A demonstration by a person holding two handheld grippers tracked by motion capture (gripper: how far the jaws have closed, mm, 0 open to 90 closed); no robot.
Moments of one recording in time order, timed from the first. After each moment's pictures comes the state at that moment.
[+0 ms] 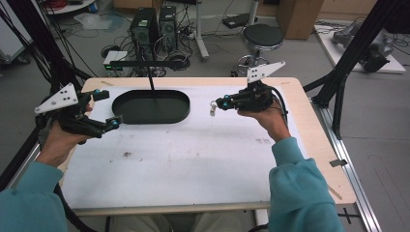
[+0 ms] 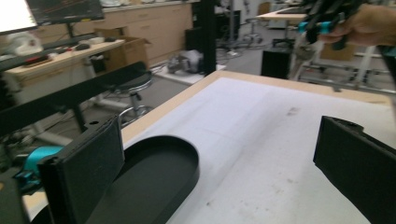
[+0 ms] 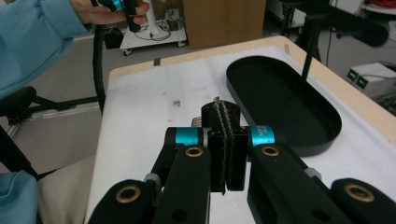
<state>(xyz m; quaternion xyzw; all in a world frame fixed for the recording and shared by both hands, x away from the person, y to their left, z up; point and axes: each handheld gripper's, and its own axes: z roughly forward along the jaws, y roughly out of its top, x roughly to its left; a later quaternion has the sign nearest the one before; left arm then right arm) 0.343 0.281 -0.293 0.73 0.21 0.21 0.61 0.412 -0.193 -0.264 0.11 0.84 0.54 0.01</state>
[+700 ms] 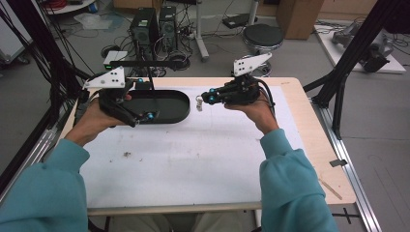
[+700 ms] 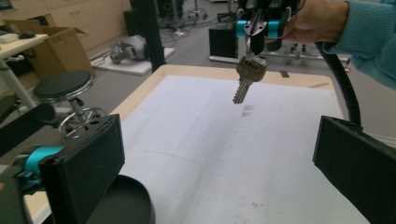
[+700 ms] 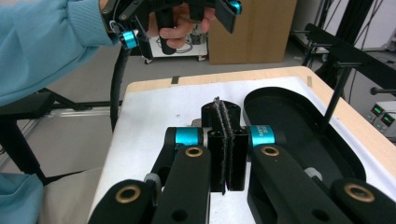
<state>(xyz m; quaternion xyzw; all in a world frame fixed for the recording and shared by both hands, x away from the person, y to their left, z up) 0.376 0.191 -0.265 0.79 0.12 0.13 0.59 0.421 -0.162 -0.253 0.05 0.83 0.56 -0.01</state>
